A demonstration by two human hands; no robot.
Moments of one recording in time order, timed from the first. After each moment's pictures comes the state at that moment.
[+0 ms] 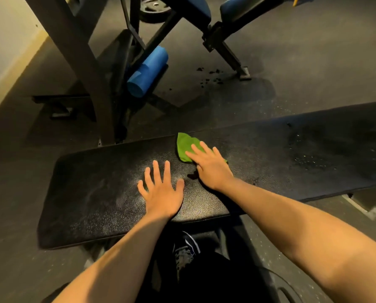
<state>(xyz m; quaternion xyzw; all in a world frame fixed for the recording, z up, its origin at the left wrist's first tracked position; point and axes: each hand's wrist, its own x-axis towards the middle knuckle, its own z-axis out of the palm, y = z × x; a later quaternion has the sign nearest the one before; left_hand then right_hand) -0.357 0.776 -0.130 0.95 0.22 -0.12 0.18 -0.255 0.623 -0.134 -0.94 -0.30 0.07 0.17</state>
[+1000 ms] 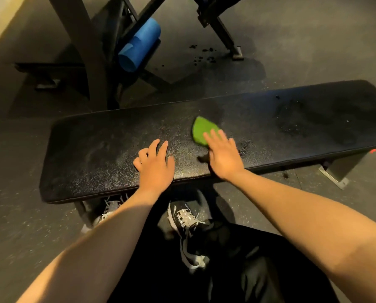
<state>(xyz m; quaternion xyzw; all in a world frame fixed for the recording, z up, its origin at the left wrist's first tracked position) -0.412 0.790 -0.132 0.97 0.14 -0.01 0.17 -0.336 0.581 -0.132 -0.97 -0.21 0.05 0.13</state>
